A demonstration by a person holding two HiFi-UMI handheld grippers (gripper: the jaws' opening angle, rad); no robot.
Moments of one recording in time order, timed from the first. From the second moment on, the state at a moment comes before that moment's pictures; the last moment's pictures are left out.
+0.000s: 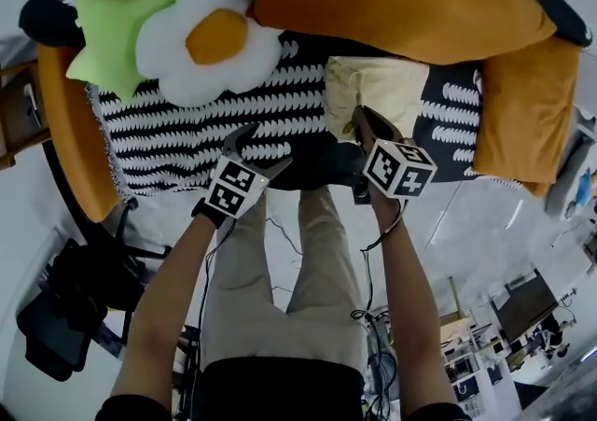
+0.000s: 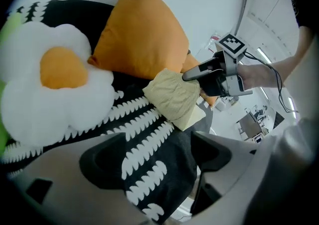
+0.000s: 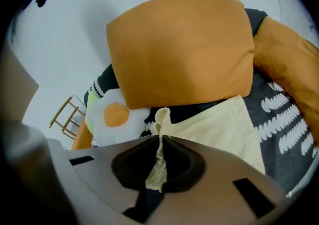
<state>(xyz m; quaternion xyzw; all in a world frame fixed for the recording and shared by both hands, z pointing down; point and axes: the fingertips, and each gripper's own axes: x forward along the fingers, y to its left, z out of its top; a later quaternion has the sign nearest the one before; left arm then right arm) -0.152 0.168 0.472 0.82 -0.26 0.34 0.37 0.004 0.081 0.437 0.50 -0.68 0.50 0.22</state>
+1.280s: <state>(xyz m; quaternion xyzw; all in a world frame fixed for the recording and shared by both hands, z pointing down) 0.054 0.226 0.558 0.84 0.14 0.50 -0.15 0.172 0.215 0.528 0.14 -0.81 -0.06 0.57</state>
